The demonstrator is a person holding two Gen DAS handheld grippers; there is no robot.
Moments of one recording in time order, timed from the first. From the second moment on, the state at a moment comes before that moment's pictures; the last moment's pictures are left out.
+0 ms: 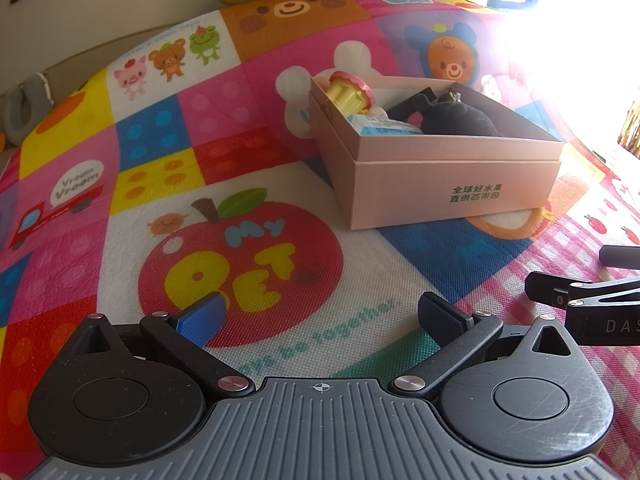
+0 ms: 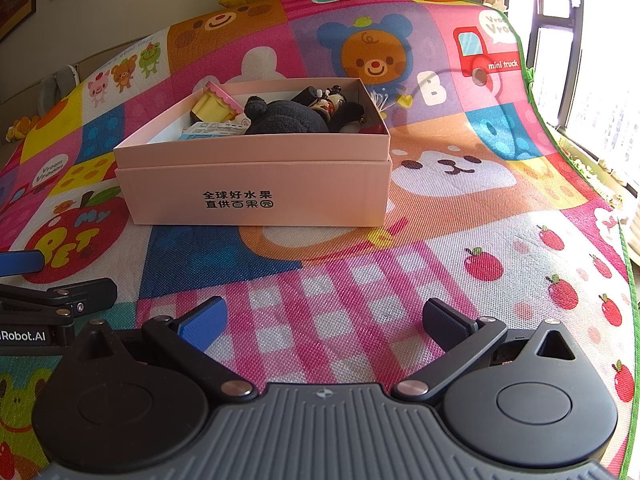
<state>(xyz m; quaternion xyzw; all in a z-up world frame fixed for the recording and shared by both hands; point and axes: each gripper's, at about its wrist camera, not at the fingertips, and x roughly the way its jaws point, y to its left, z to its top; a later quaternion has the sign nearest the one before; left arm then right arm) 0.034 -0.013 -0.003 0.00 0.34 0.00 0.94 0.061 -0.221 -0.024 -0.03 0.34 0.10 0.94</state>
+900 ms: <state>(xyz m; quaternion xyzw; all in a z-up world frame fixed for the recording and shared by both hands) 0.035 -0.013 -0.001 0.00 0.34 0.00 0.94 0.061 -0.221 -0.024 -0.03 0.34 0.10 0.94</state>
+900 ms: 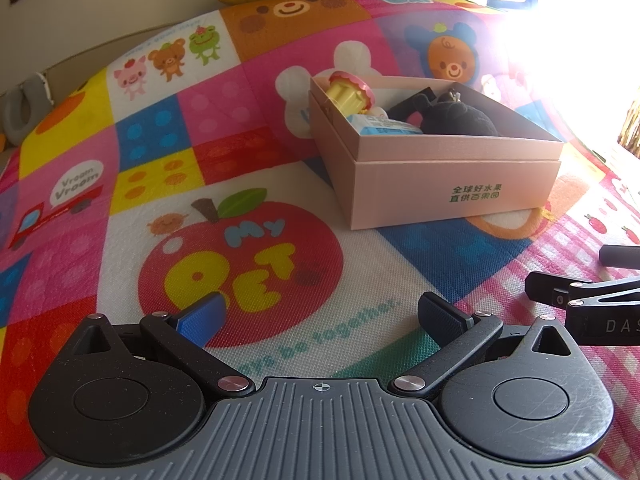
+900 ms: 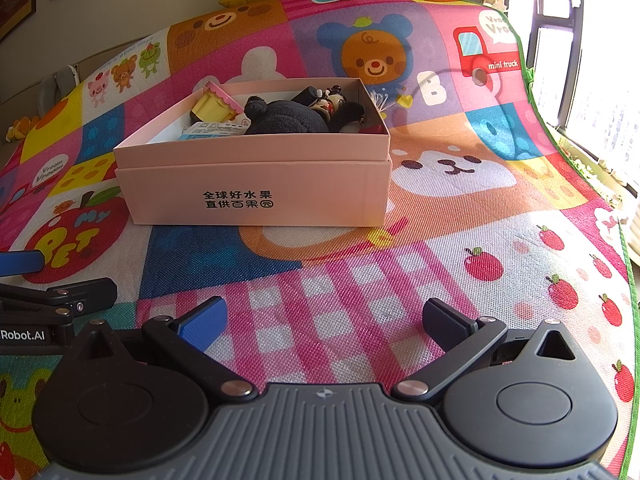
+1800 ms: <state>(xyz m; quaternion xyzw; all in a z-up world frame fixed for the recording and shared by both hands) 0.030 -0.015 0.001 -0.02 0.36 0.04 0.93 0.061 -0.221 -0.024 -0.03 0.34 0.10 0.94</state>
